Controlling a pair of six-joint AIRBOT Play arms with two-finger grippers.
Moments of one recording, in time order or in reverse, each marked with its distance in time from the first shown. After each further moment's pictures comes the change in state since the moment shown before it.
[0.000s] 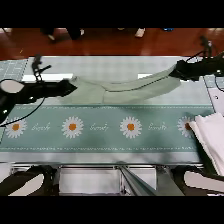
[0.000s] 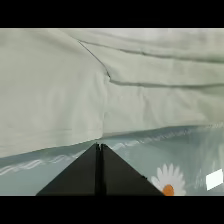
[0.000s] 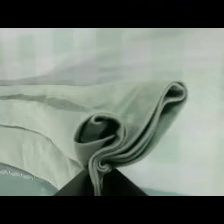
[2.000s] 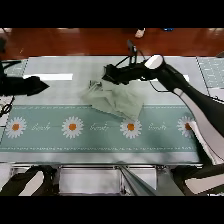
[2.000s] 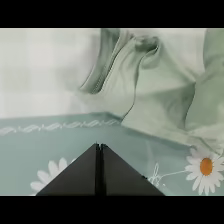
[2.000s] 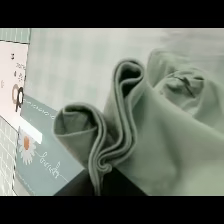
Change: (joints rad) left arm 0.246 0.255 0.119 0.356 -0.355 -0.187; right arm 0.633 -0.298 0.143 0.407 -0.348 0.060
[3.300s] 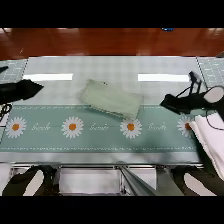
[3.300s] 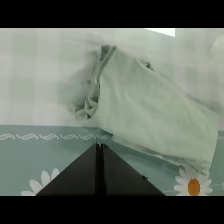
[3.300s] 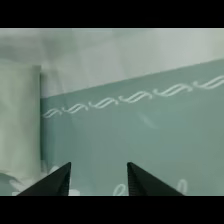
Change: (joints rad) left arm 0.037 0.134 -0.122 -0.080 0.082 0.006; right arm -0.484 0.600 -0.751 -0.494 0.106 0.179
